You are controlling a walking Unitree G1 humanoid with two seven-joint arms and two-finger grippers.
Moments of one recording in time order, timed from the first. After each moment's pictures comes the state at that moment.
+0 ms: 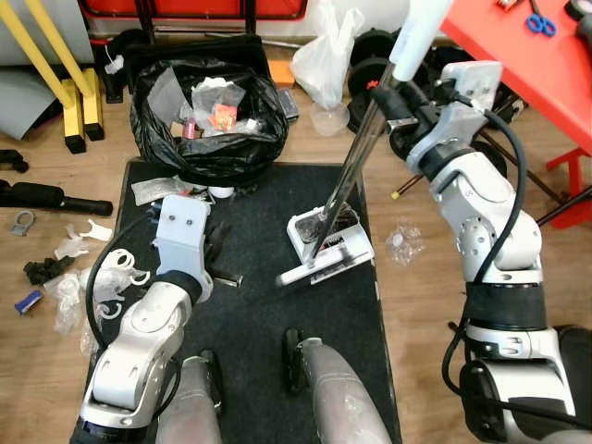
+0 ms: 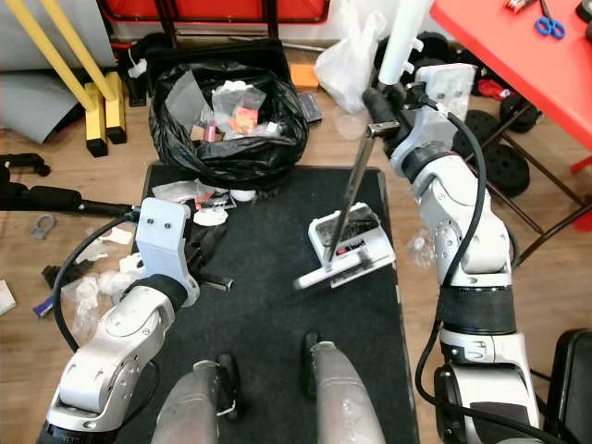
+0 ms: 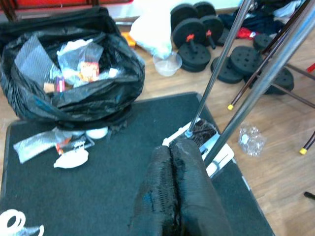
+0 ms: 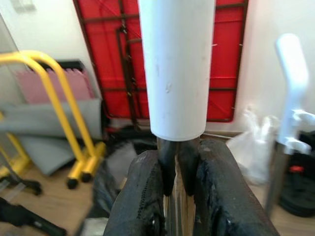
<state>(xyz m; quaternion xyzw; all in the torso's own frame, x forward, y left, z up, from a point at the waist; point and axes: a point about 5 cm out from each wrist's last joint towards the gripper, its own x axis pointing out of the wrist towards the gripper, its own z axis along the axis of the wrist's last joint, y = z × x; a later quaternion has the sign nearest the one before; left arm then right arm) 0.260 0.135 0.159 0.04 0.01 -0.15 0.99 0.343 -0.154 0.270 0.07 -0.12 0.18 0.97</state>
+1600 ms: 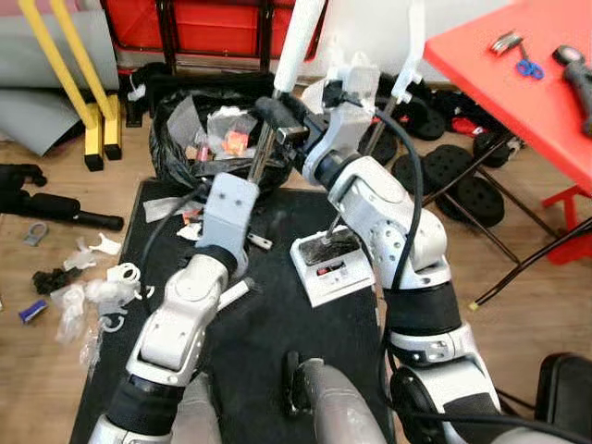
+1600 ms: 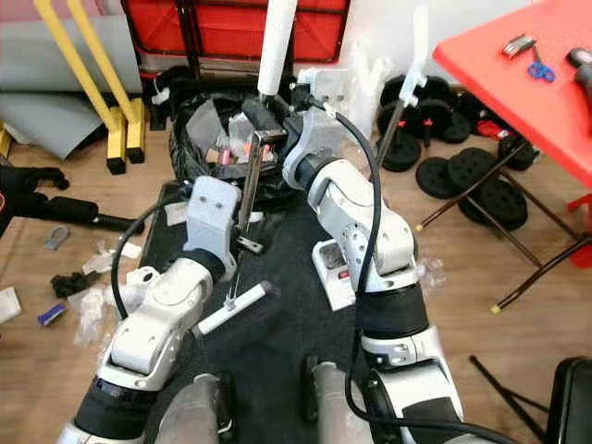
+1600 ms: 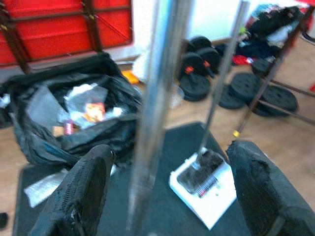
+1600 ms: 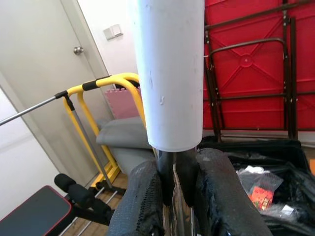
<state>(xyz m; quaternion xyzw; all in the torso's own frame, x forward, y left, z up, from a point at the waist) 0.294 0.107 0.170 0.07 -0.02 -0.15 0.99 0.330 -0.048 0.268 0.16 -0.08 0.30 0.94</state>
